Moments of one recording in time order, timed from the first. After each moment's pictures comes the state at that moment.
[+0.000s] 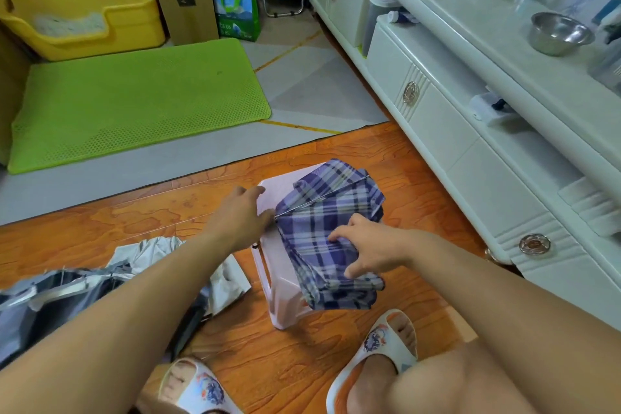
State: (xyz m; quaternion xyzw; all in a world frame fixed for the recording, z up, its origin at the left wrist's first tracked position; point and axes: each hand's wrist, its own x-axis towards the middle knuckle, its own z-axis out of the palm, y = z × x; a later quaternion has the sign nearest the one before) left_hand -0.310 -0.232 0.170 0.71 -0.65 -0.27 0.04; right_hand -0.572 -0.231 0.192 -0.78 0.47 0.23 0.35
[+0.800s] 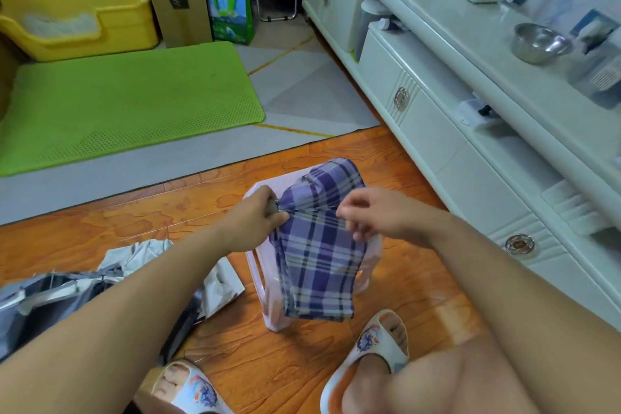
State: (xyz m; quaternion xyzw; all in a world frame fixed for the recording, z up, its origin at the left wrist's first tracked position) left_hand -0.322 -0.229 0.182 0.62 -0.65 -0.42 0.13; right_hand -0.582 -0.230 0.254 -0.64 0.56 -0.03 0.52
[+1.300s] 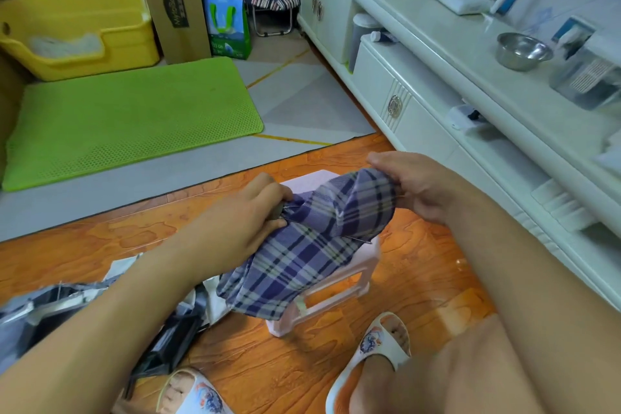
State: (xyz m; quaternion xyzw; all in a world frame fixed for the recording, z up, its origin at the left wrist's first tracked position) left_hand -0.303 -0.183 0.266 0.42 -0.88 -0.14 0.19; right_hand -0.599 -0.238 0.305 -0.48 0.61 -0.26 0.57
